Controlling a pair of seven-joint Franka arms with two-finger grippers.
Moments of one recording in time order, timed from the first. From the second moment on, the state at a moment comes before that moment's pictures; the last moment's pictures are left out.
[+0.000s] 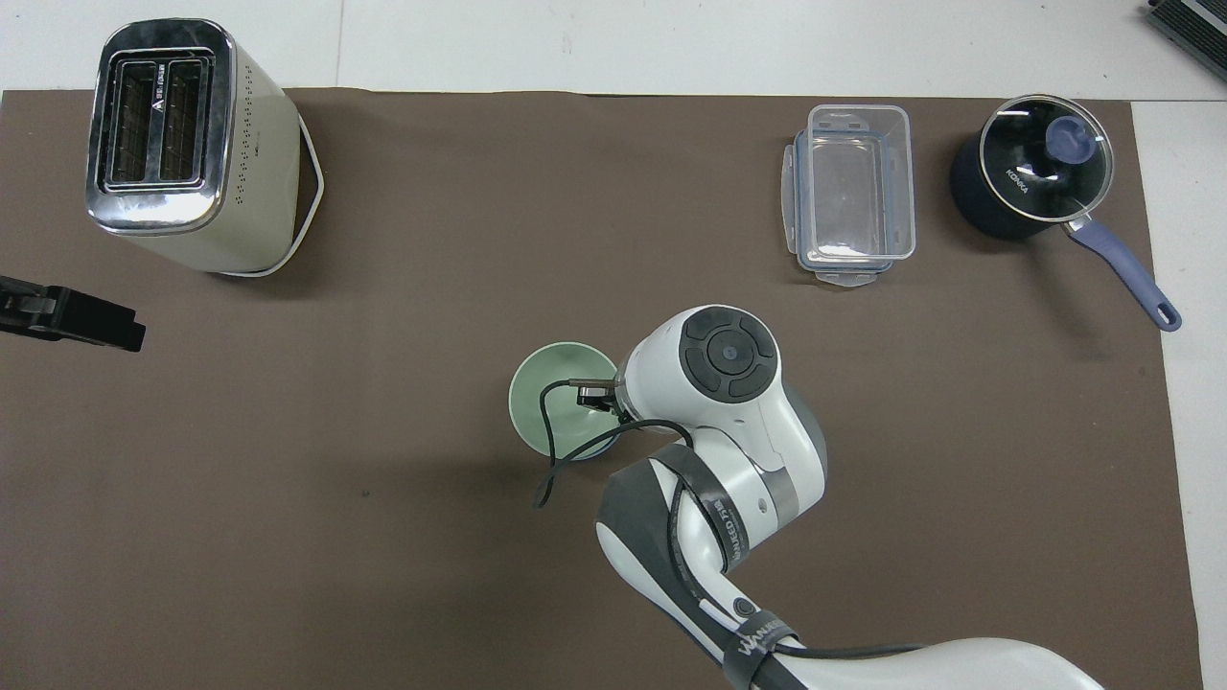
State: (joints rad) left arm -0.12 0.00 0.06 -1.51 -0.03 1.47 0.14; right arm 0.36 0.28 0.24 -1.91 0.13 2.25 0.63
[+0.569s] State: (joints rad) left arm -0.12 0.00 0.06 -1.51 -0.03 1.47 0.14; right arm 0.36 0.29 0.24 -1.91 0.13 2.25 0.63
